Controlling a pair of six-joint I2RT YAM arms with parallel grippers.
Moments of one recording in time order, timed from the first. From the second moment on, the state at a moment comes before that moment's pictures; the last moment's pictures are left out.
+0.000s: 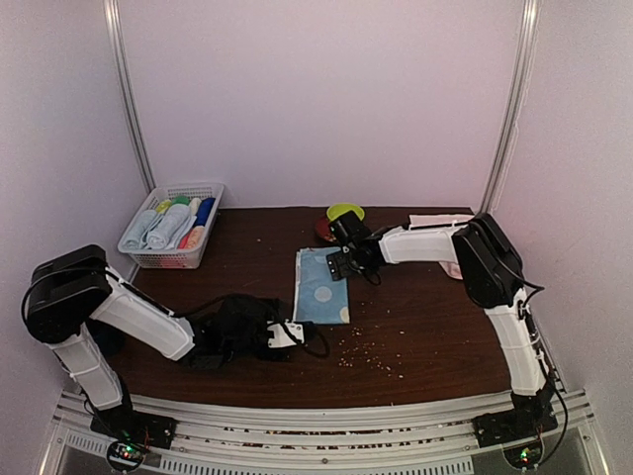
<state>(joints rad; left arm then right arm) -1.02 1.70 0.58 0.58 -0.34 0.86 0.69 2.33 1.76 -0.34 0.44 0.25</state>
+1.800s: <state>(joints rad) -1.08 1.73 0.56 0.66 -0.34 0.86 0.81 1.83 1.06 -0.33 0.47 0.26</state>
